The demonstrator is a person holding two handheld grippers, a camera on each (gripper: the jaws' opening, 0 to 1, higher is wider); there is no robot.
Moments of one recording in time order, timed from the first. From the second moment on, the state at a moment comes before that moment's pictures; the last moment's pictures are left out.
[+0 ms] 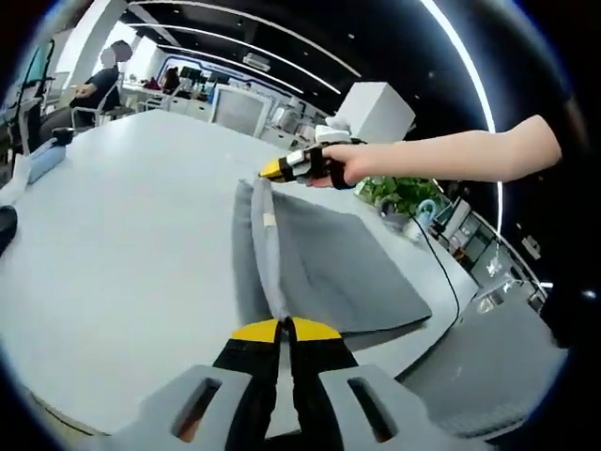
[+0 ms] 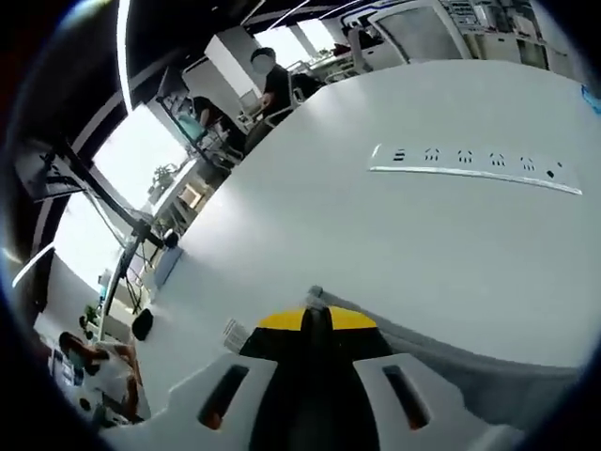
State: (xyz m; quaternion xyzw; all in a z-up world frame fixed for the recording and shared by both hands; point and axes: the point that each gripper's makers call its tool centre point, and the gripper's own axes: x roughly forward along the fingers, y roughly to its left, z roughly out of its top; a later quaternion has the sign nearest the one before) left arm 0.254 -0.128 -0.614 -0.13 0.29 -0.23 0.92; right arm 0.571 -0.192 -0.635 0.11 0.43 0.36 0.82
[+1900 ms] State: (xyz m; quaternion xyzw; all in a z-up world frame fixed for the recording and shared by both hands) left arm 0.311 -0.290 -0.588 0.18 0.29 -0.46 0.82; right arm 0.506 -0.422 -0.631 -0.19 0.41 0.34 0.83
